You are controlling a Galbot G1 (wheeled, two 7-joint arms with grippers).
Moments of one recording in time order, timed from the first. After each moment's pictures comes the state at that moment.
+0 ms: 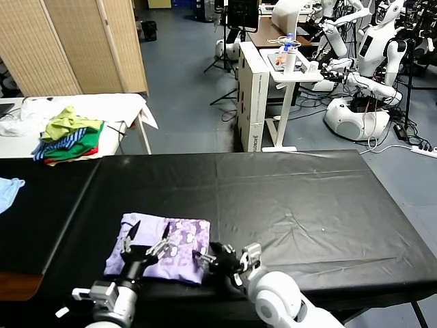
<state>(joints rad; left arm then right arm) 1.68 -1.42 -0.51 -2.27 -0.16 0.22 -0.02 -1.07 1.13 -0.13 1.97 0.79 -0.60 0.24</state>
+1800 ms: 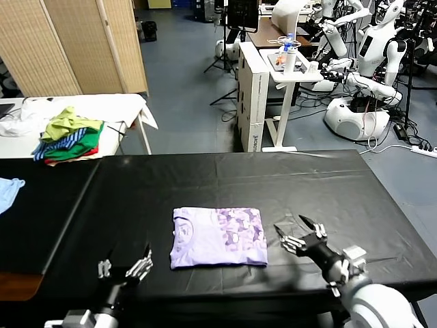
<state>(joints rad) 1.88 -1.38 -0.57 -2.34 -0.28 0.14 -0.10 -1.54 0.88 0.53 2.23 0.61 -0.36 0.05</state>
